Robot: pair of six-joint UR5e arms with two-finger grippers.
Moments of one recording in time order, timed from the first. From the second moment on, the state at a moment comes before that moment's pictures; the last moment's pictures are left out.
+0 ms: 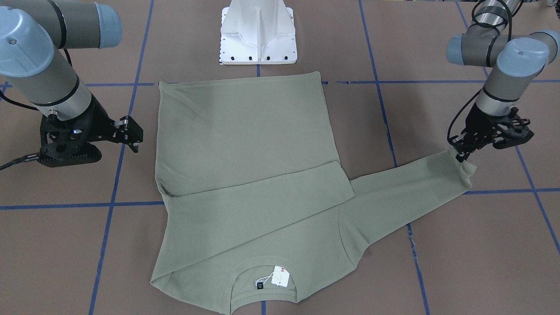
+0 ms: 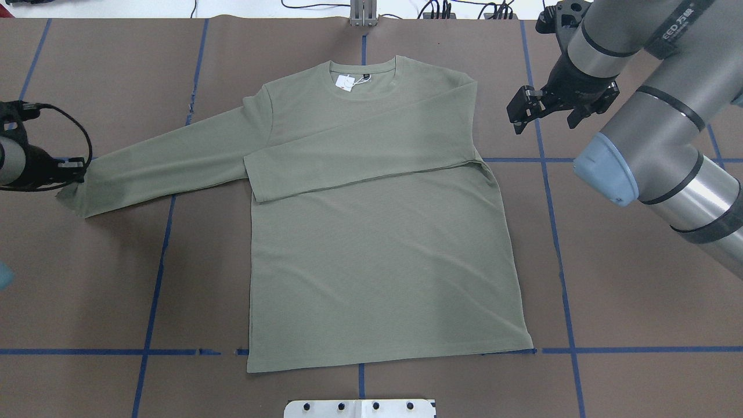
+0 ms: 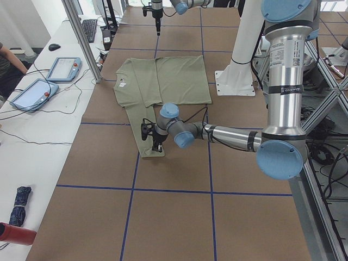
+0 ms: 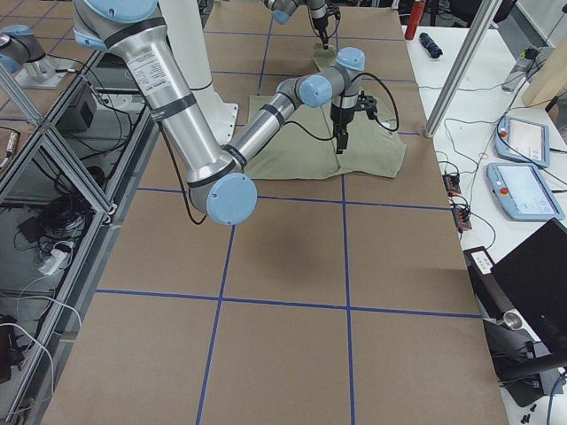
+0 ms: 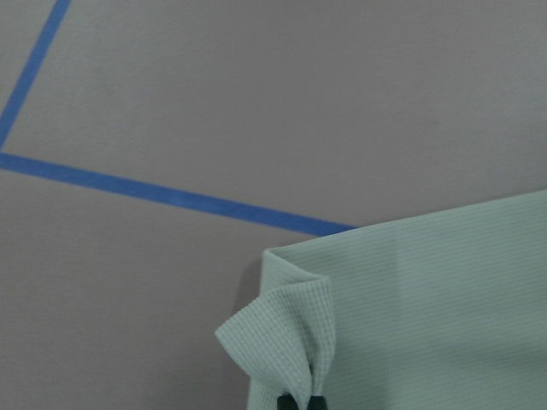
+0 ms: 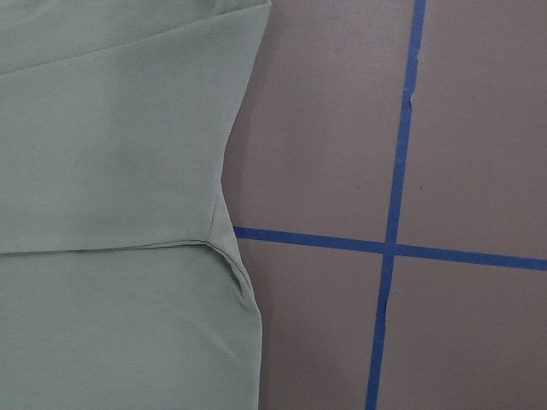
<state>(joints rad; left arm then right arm) -0.92 -1.68 -1.74 -2.00 -1.90 -1.12 0.96 -1.07 1.85 -1.83 2.15 0.68</state>
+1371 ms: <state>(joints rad) -0.67 -2.52 -1.47 -1.83 -2.05 -1.63 1.02 -1.31 1.95 -1.73 2.19 0.68</state>
